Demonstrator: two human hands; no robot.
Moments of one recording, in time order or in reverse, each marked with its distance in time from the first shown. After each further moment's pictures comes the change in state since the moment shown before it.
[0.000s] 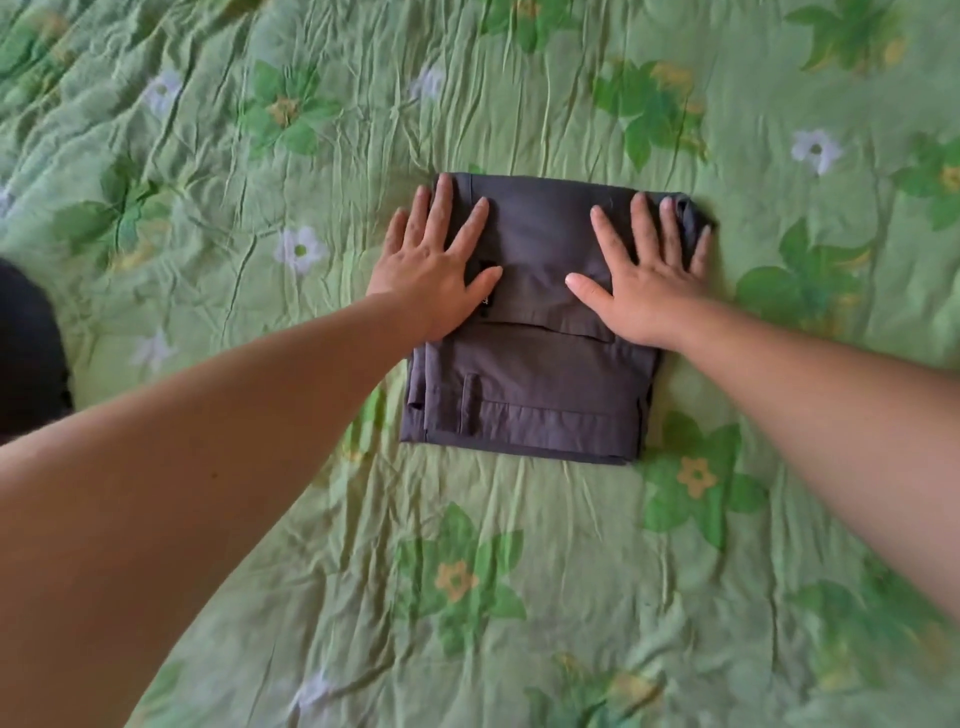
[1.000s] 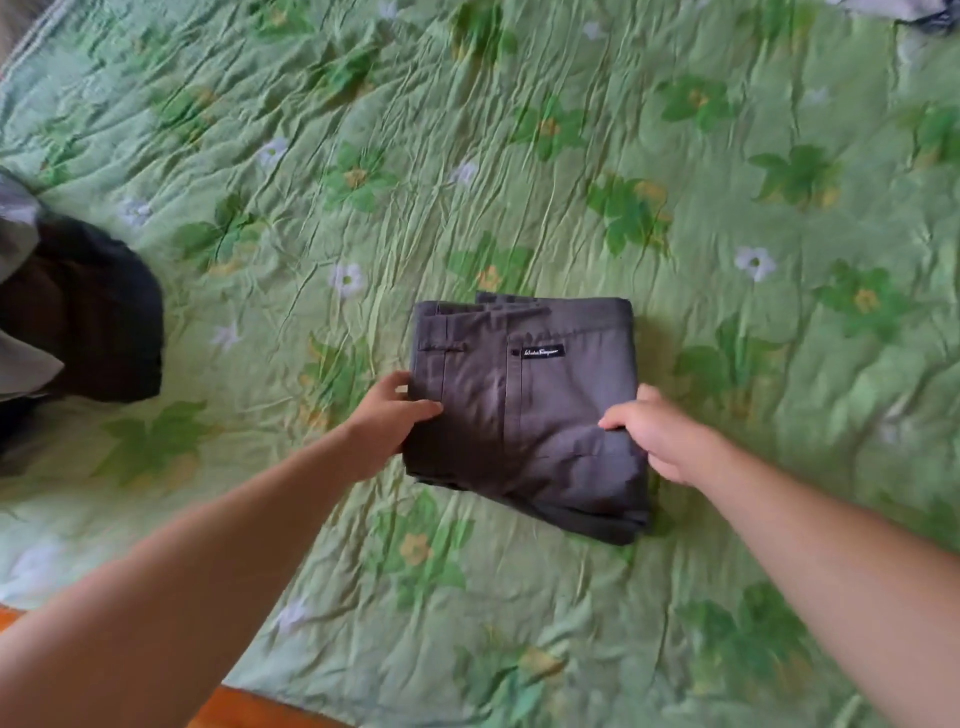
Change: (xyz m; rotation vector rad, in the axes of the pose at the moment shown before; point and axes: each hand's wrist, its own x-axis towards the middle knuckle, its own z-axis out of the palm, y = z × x) left_hand -0.148 0.045 -0.032 -1.517 -0.124 -0.855; right_hand -0.106 0.030 -0.030 1.178 -0.356 0.424
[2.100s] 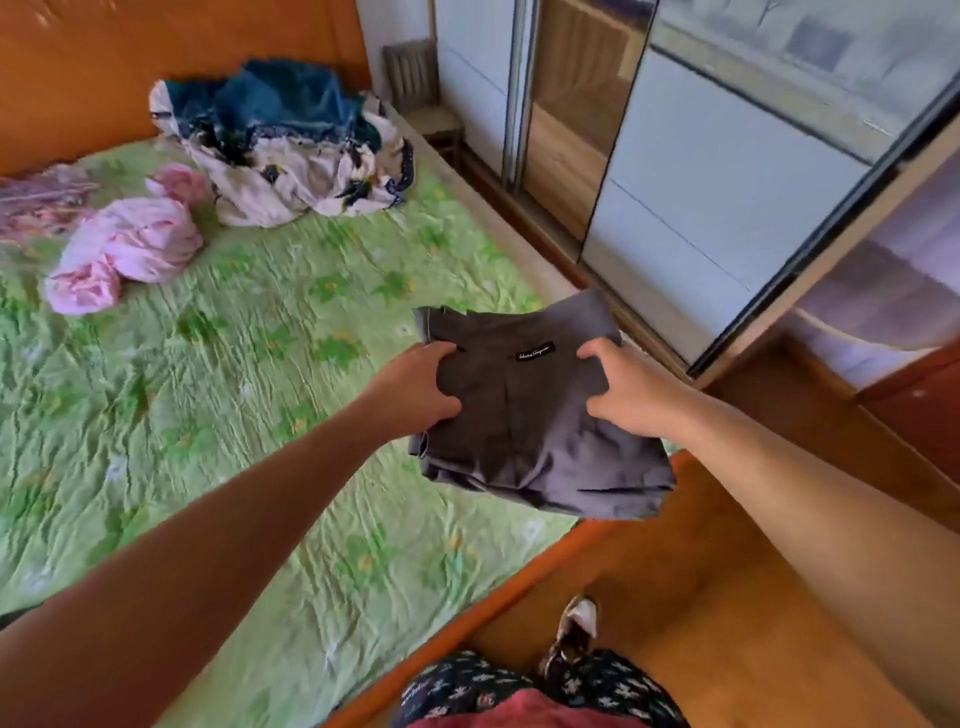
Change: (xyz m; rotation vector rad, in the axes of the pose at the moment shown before) left_hand -0.448 0.175 0.109 1.309 -0.563 1.068; right_hand -0.563 0.064 -0.143 -0.334 0.626 -0.208
